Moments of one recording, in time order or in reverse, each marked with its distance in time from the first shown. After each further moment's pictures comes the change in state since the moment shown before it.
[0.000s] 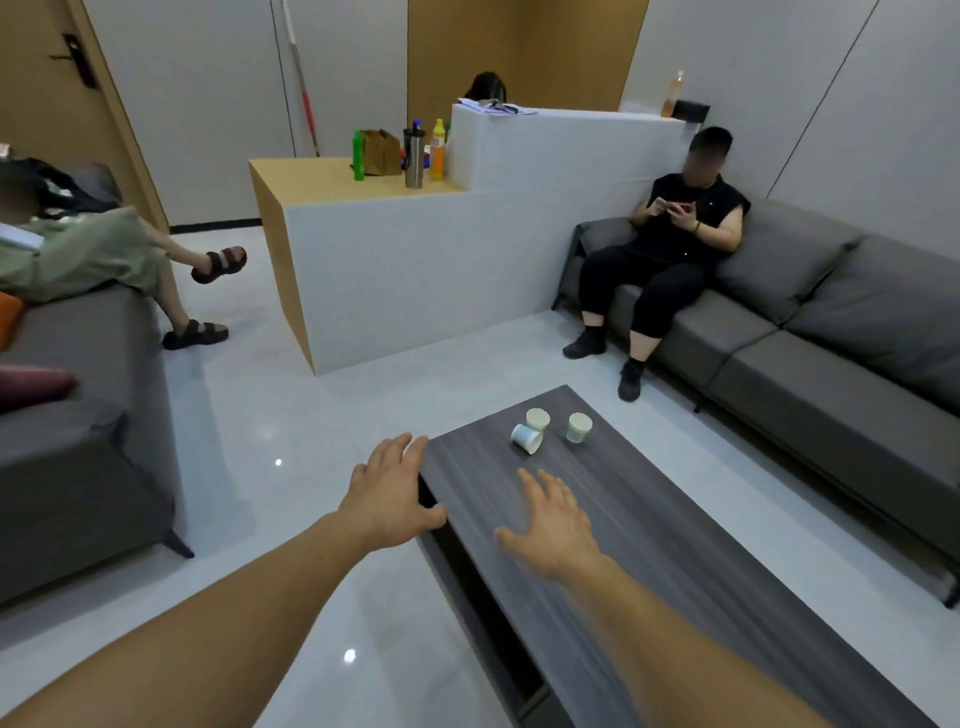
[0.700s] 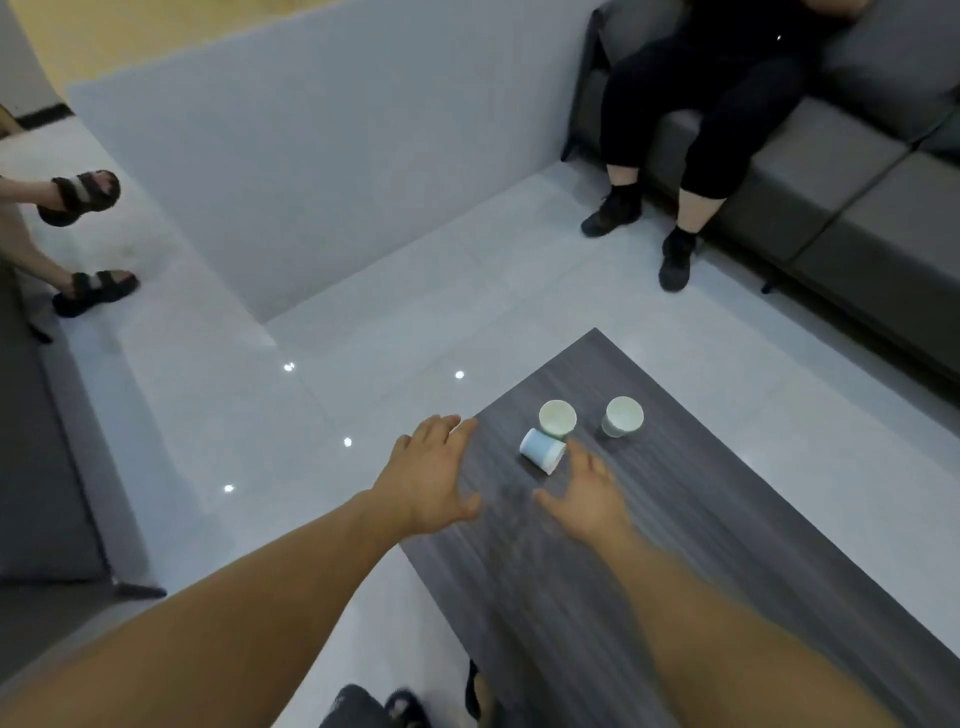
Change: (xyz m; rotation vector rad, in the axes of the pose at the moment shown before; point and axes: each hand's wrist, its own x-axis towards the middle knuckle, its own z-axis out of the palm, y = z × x) left_hand 0.424 0.022 0.092 0.152 -0.364 0.200; right_hand 0.408 0.128 0.025 0.254 -0.121 0.327
